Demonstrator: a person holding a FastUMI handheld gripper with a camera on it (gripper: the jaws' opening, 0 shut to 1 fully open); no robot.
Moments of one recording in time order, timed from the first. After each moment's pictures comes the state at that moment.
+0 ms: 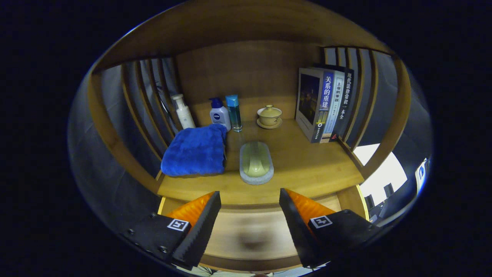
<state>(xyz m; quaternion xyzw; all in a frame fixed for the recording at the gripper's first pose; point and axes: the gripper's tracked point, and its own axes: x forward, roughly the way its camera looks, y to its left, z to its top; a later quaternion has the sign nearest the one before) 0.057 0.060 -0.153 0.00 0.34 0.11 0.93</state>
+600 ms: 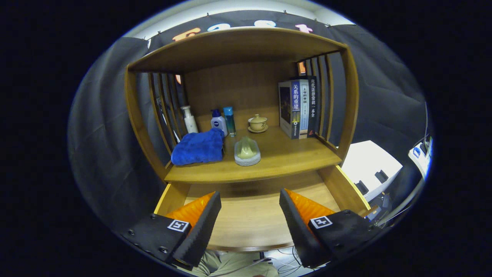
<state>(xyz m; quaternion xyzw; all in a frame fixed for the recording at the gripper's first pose) -0.049 0.021 -0.153 0.03 0.25 0.09 0.96</state>
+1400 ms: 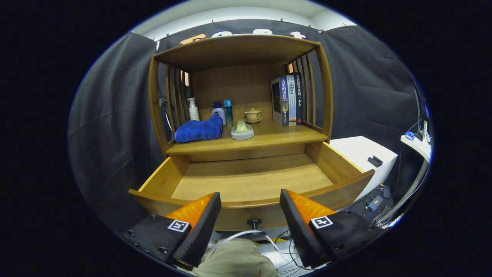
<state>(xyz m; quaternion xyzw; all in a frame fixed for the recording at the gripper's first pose) -0.142 -0.002 -0.232 0.02 0.21 0.09 0.97</state>
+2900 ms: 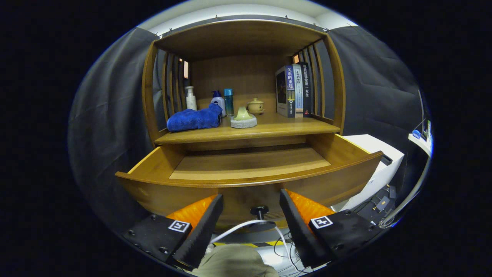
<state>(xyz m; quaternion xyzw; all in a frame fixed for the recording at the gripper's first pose) -0.087 0.011 -0.281 0.01 0.22 0.09 0.97</state>
